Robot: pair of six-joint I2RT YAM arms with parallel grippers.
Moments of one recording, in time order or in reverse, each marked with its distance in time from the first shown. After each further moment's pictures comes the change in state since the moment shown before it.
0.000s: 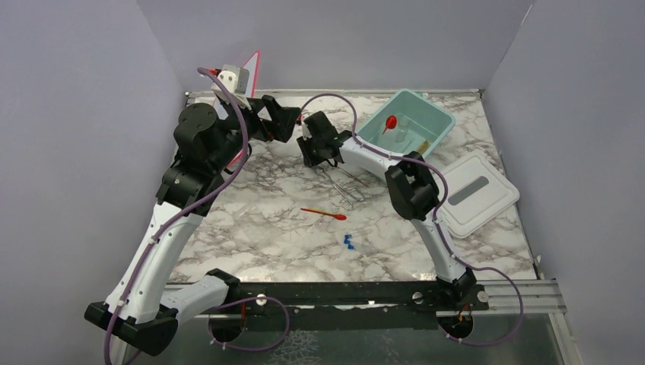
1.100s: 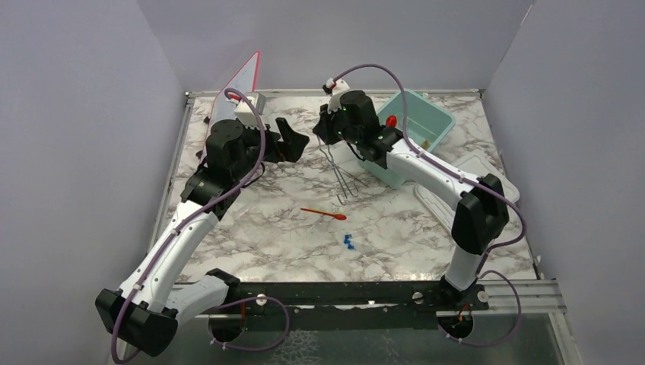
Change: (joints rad) left arm 0.000 -0.009 -0.265 0.058 0.025 -0.124; right arm 0.003 -0.576 -0.380 0.224 0.031 0.064
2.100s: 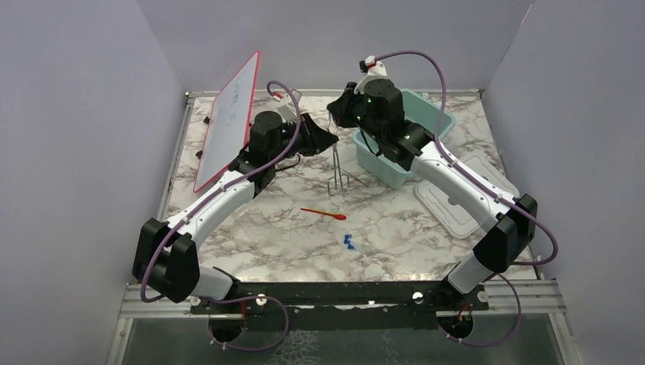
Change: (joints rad) left arm -0.065 0.353 -0.046 0.414 0.233 -0.327; right arm 0.000 -0.212 0.003 -0.032 0.209 0.283
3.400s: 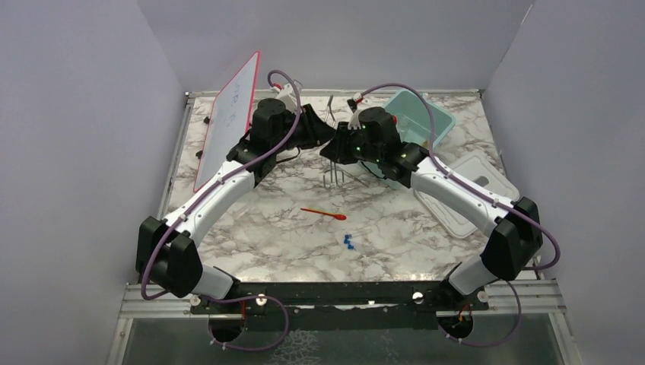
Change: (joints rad) left arm 0.001 0.040 0.144 -0.195 -0.056 0.025; right arm 0.002 -0.071 -0.260 -0.046 -0.280 0.080
